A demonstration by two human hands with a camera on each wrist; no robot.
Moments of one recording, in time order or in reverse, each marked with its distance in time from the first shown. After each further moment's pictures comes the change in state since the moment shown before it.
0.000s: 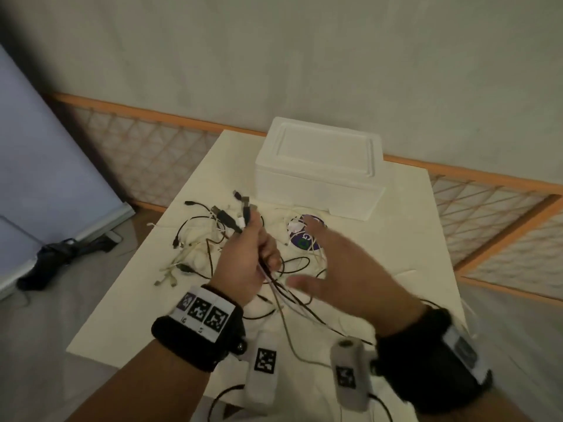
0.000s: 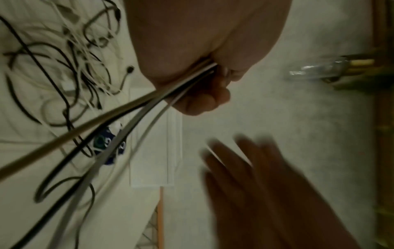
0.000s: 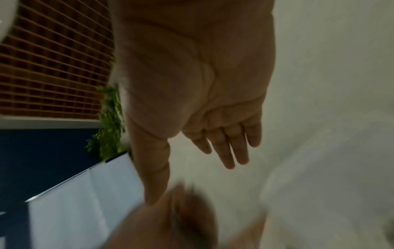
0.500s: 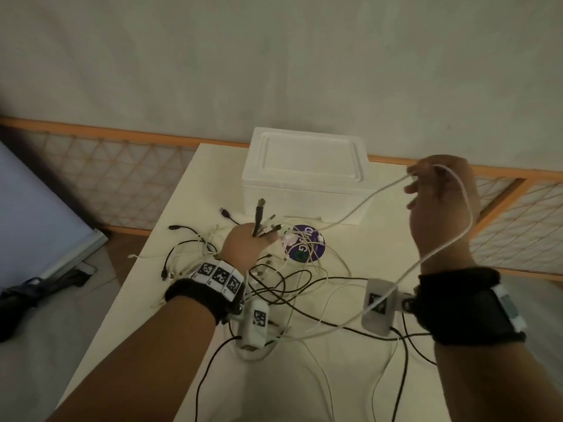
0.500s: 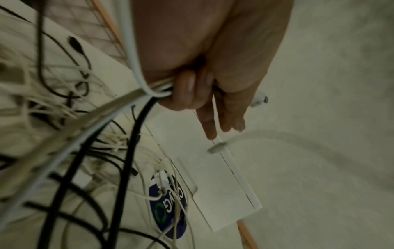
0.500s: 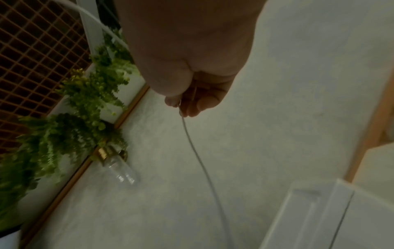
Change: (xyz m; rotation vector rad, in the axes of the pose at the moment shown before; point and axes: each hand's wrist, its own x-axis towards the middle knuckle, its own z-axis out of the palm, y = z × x) left_hand 0.128 0.009 -0.043 1.088 -0.088 0.200; right_hand 0.044 0.049 -0.062 0.290 1.213 -0.059
